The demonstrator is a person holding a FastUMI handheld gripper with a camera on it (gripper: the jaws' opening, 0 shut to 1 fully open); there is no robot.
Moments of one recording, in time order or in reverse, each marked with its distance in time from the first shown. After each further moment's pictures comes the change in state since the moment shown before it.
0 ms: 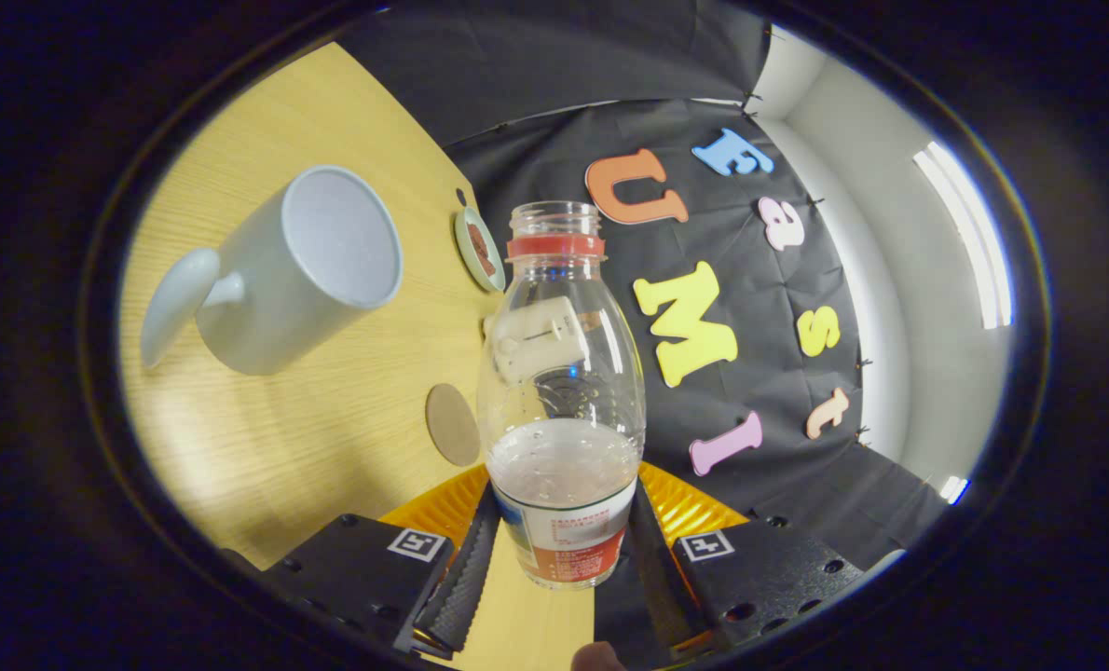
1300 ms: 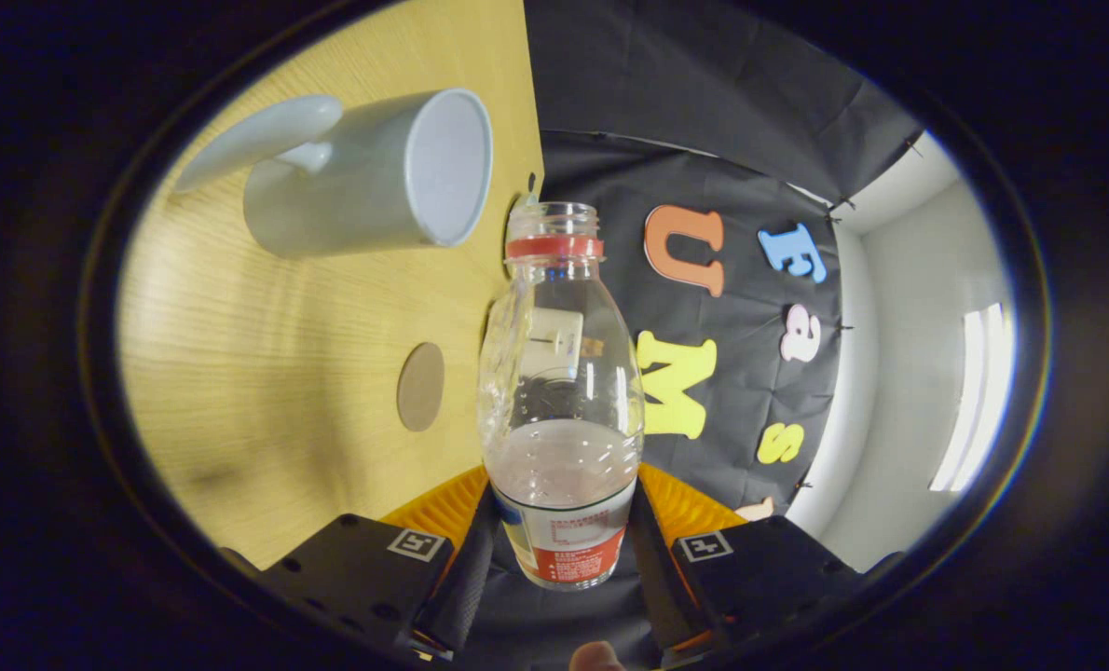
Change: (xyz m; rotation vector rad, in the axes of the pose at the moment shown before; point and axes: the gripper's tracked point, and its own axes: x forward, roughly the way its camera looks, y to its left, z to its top) arm -0.005 -0.022 0.017 -0.427 -0.050 -0.051
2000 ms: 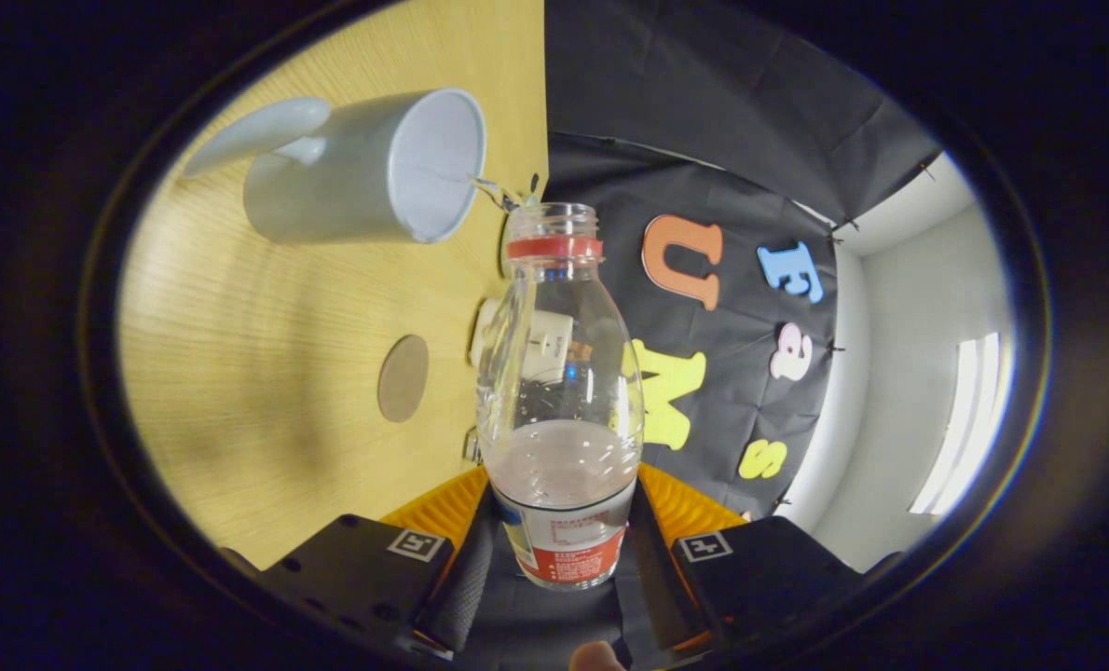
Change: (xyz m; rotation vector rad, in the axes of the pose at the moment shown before) arm 0.005 -0.015 0.002 -0.064 -0.009 -0.021
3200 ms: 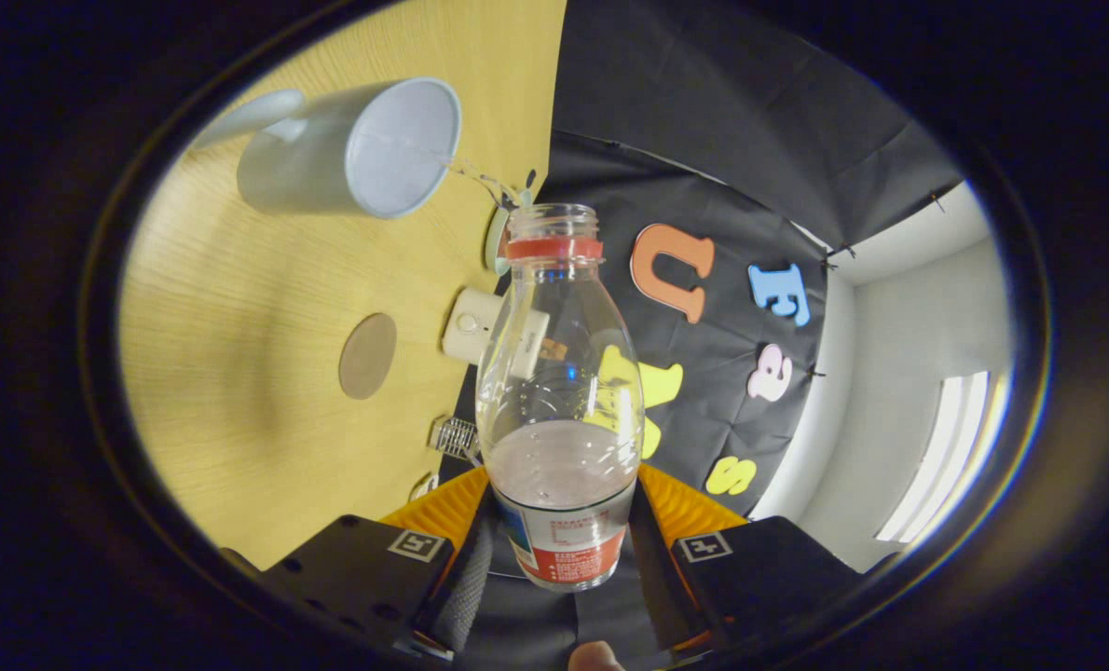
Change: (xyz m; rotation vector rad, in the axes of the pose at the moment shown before) arm 0.007 -0.034 0.000 -0.104 -0.003 -0.059
